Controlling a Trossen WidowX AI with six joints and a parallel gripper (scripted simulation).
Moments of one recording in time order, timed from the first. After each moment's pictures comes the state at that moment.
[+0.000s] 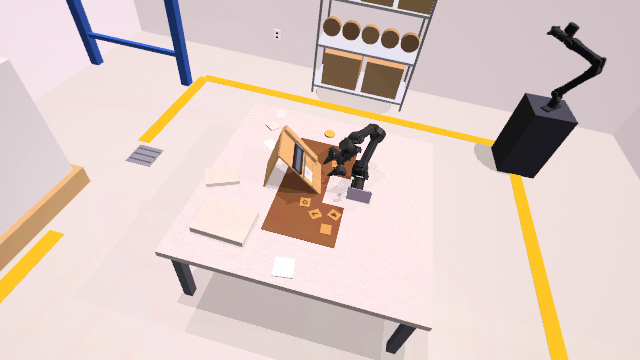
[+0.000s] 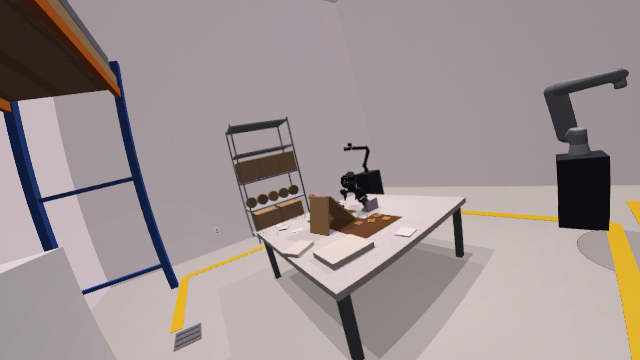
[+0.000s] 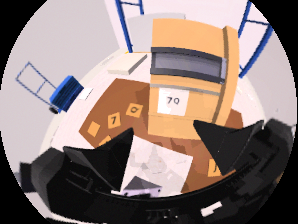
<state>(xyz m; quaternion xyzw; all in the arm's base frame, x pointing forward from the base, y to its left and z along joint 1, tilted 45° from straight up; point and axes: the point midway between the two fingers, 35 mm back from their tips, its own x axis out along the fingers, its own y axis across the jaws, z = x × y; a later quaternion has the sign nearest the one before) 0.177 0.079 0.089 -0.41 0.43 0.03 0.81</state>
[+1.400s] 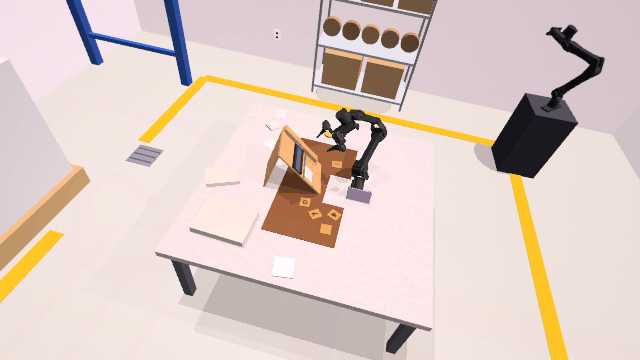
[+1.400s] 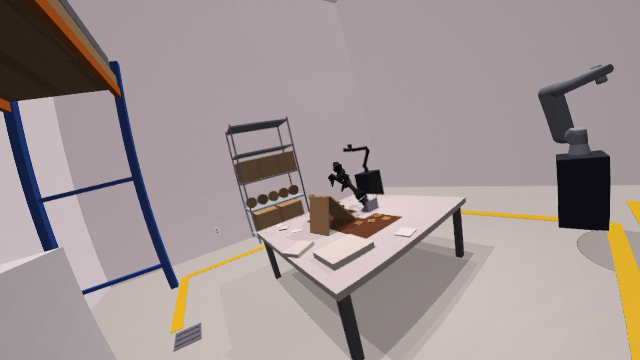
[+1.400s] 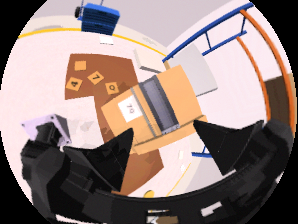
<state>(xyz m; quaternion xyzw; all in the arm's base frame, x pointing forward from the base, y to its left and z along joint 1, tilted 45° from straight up) 0.227 0.101 0.213 -0.77 0.32 0.24 0.50</state>
